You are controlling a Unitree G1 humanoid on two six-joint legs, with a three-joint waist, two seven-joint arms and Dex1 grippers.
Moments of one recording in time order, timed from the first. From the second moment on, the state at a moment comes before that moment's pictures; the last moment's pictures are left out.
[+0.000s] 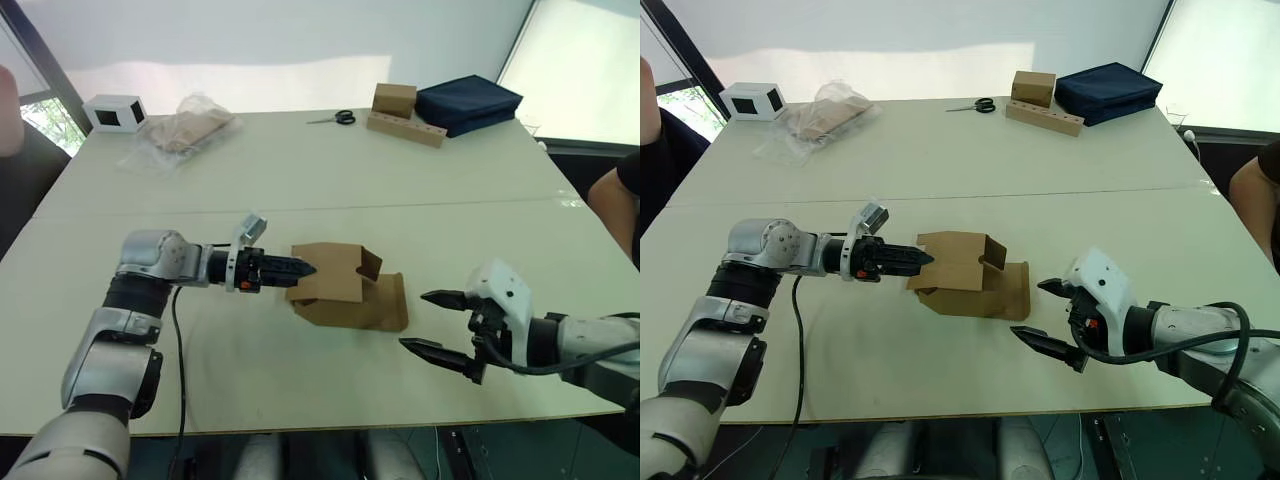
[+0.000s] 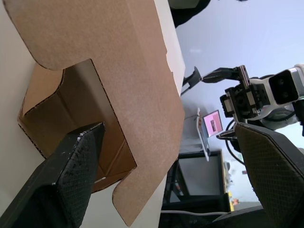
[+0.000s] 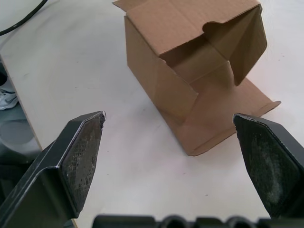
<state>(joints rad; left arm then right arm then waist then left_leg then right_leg) -0.87 0.52 -0.13 0.52 -0.71 1.34 -1.21 0.03 -0.97 -0.33 -0.82 0.93 1.02 0.60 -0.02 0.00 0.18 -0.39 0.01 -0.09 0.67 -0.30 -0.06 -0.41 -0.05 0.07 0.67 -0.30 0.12</state>
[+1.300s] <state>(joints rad) -0.91 0.37 -0.10 0.63 -0.64 1.20 -1.22 0.12 -0.96 -0.33 -0.79 0.87 0.94 0.59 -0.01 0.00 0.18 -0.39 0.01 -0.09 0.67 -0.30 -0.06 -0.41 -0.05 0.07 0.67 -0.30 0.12</state>
